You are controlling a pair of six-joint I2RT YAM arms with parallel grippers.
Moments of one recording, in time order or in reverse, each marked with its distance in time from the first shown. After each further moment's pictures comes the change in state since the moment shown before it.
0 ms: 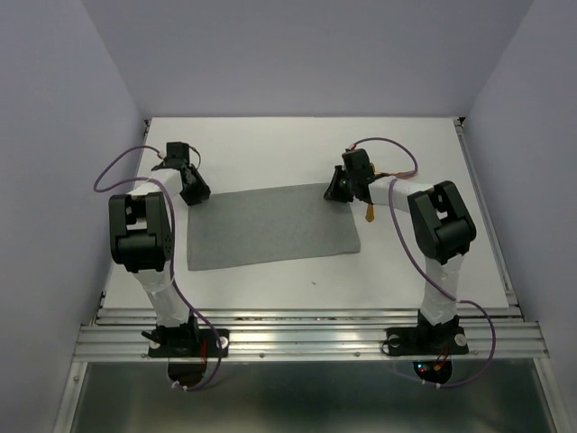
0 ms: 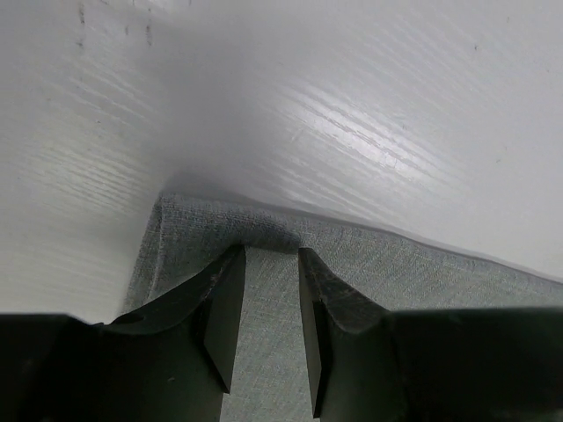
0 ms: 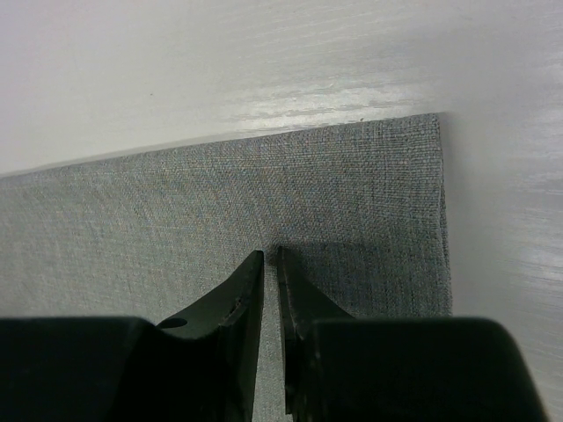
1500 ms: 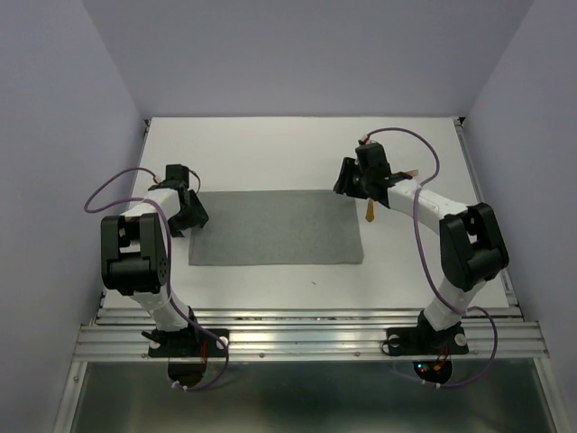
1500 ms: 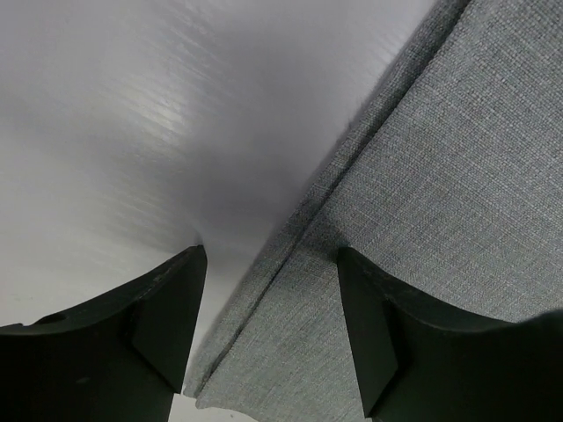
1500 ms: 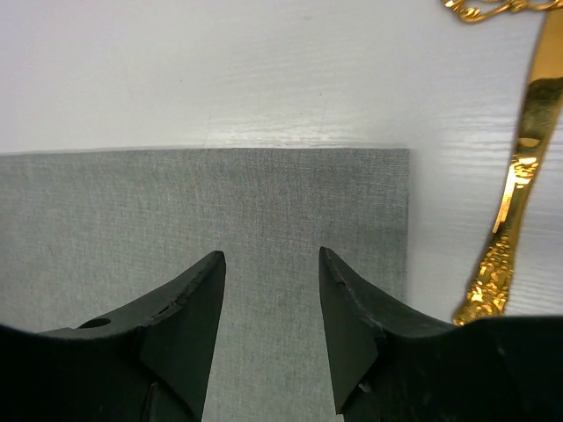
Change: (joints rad) left arm 0.005 -0.197 -0.253 -0.131 -0.175 0.058; right arm 0.000 -0.264 -0.094 -0.110 0.093 -0.095
